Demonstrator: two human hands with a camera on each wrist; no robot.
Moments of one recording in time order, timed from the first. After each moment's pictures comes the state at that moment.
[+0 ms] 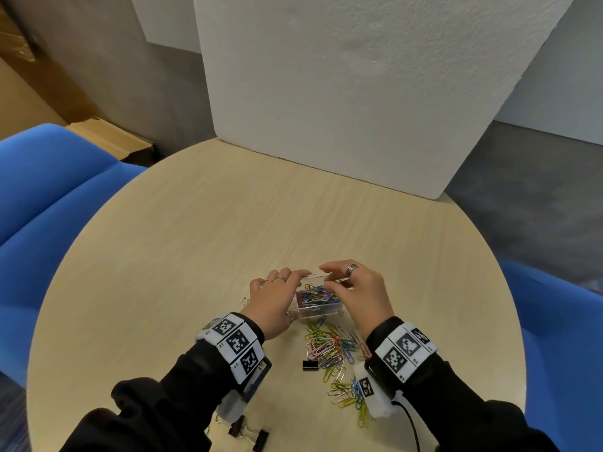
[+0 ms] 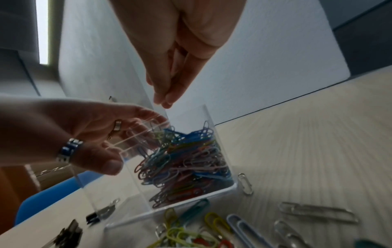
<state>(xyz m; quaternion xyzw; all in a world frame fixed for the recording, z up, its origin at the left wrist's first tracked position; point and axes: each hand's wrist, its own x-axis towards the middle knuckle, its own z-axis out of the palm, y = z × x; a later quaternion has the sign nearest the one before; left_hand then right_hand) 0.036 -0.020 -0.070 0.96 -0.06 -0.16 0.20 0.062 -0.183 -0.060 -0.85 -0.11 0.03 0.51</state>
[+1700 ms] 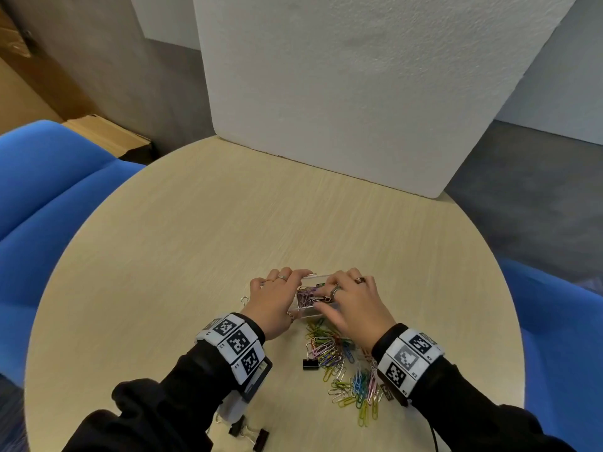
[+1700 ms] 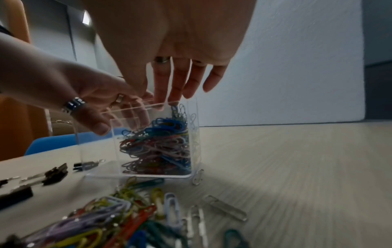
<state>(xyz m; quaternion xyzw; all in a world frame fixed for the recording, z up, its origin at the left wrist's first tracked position) 0.036 -0.019 -0.075 0.97 -0.07 -0.15 0.20 0.057 -0.194 -0.092 -0.94 -0.30 -0.06 0.13</state>
